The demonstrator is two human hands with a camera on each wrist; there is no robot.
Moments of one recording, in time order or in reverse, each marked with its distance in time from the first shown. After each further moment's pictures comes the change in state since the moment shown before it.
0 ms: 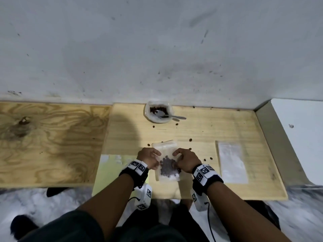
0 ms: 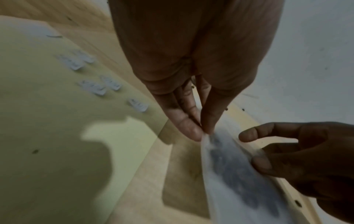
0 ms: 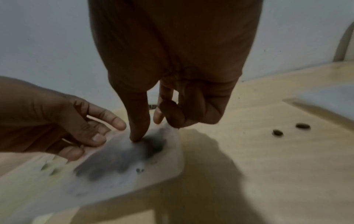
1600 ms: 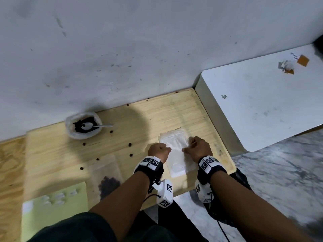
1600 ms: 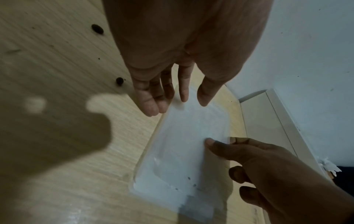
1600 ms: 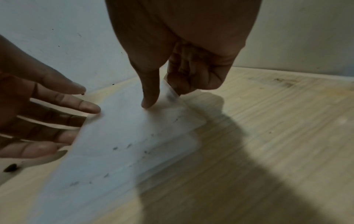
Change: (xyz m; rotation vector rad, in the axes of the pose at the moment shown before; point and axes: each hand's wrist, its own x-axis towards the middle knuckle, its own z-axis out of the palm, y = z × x) left_hand 0.041 0.110 0.269 0.190 -0.089 0.014; right_hand -0.014 0.229 -0.143 0.239 0.479 0.389
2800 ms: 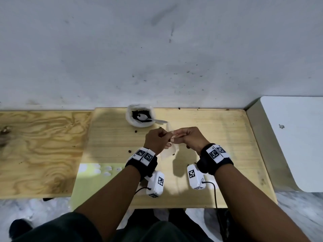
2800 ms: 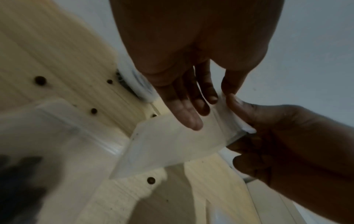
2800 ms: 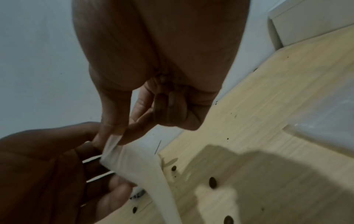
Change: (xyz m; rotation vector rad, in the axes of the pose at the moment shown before) left_hand -0.028 -0.027 -0.180 -0.310 0.232 0.243; right_hand -0.077 -0.199 0.050 0.411 -0.536 -0.398
